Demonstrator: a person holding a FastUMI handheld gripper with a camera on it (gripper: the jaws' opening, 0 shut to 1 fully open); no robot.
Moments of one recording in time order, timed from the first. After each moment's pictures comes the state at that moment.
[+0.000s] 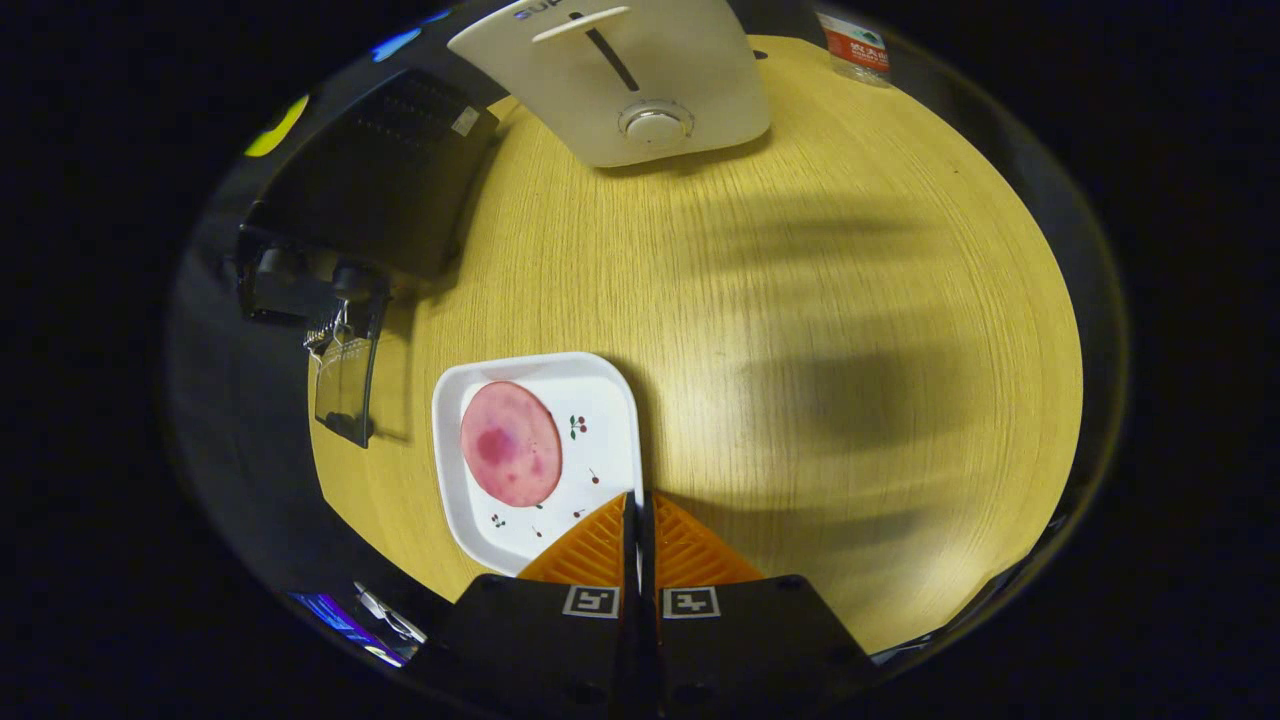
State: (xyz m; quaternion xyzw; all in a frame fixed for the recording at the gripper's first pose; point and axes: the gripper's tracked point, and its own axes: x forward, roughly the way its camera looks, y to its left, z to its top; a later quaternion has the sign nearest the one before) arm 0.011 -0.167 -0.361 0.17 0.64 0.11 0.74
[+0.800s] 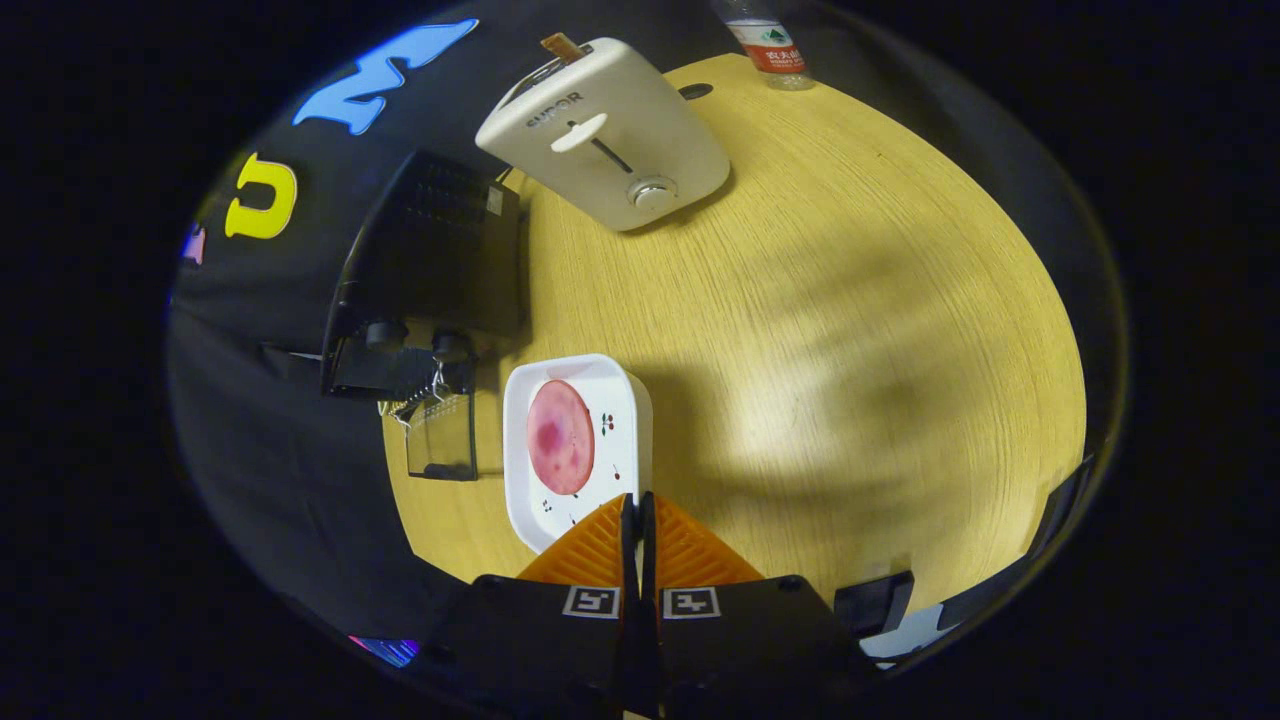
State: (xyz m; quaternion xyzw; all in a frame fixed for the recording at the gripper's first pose) arm -0.002 -0.145 -0.288 0.29 0.58 0.10 0.76
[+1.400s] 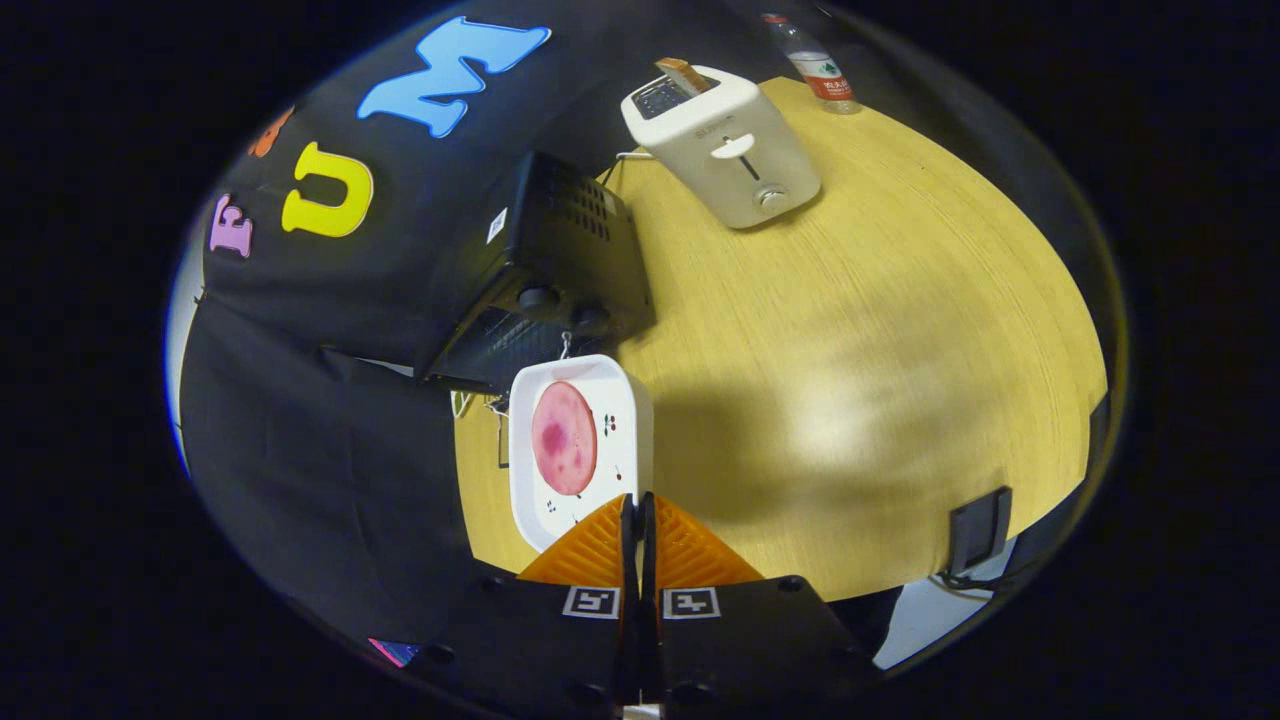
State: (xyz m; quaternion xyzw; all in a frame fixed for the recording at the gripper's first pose) arm -0.039 -0.052 -0.211 0.34 0.52 0.14 0.77
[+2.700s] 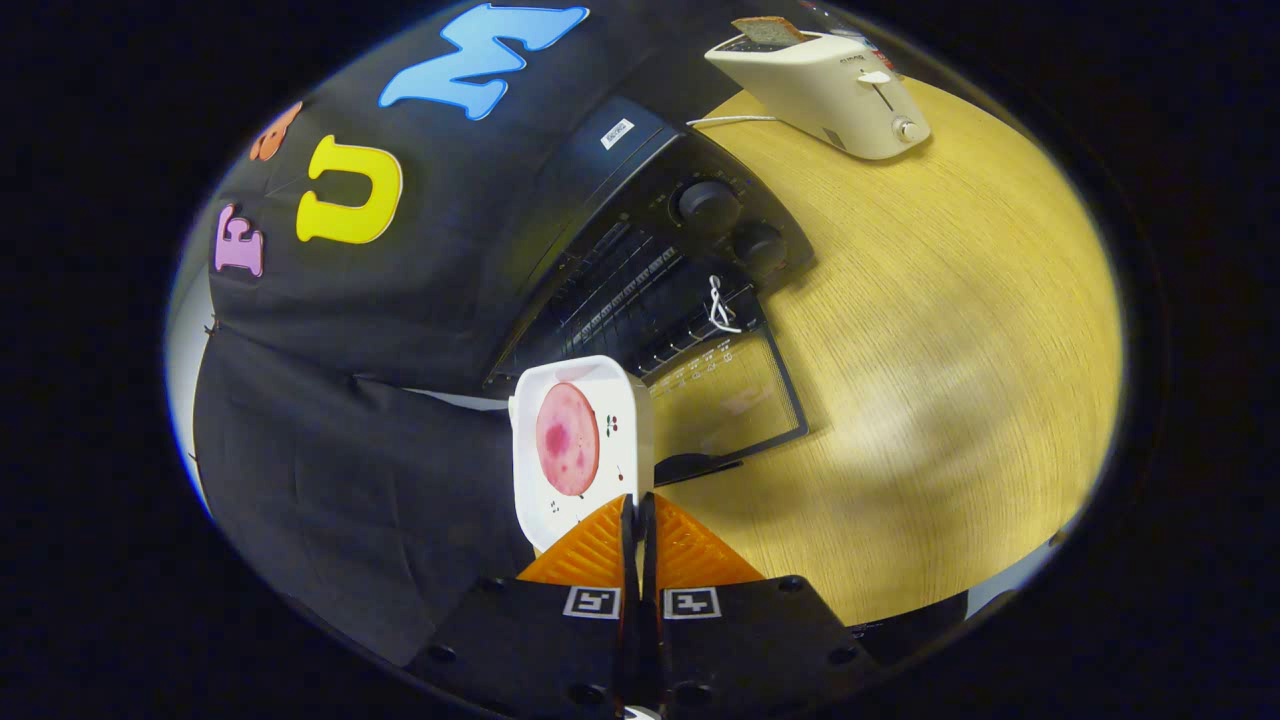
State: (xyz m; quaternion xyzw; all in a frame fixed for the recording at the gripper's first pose) arm 0.018 0.119 -0.223 0.40 0.49 0.13 0.77
